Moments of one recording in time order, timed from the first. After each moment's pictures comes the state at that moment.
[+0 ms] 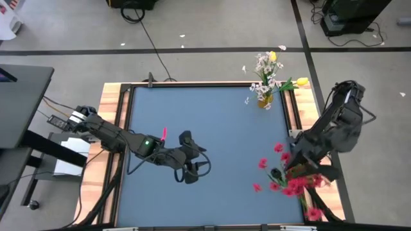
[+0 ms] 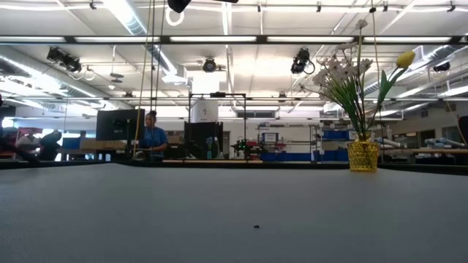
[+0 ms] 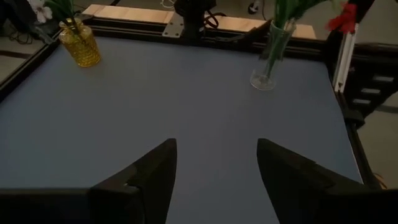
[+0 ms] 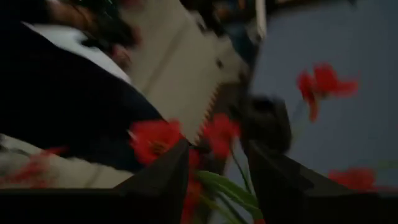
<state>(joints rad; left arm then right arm) -0.40 1.52 1.27 -0.31 -0.48 -0.35 0.91 0.79 1.10 -0.76 0.20 0.69</state>
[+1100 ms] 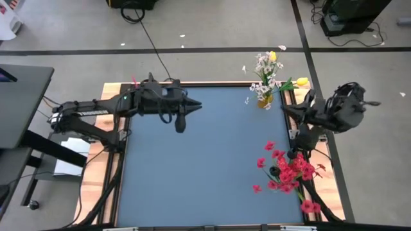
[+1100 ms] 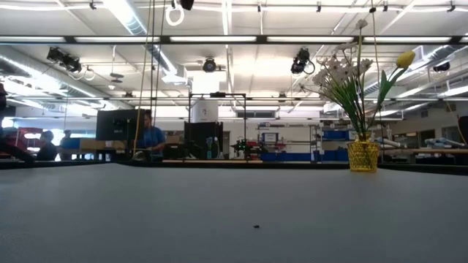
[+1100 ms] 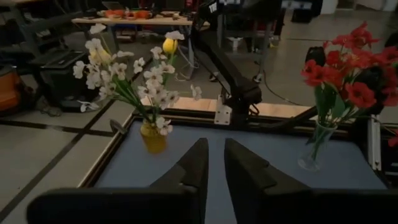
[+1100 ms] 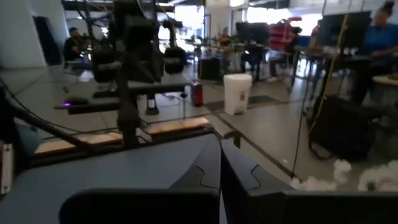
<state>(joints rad) 0.09 1.25 1.27 -0.22 -0.07 -0.01 0.79 0.52 0.94 -0.55 1.17 0.13</state>
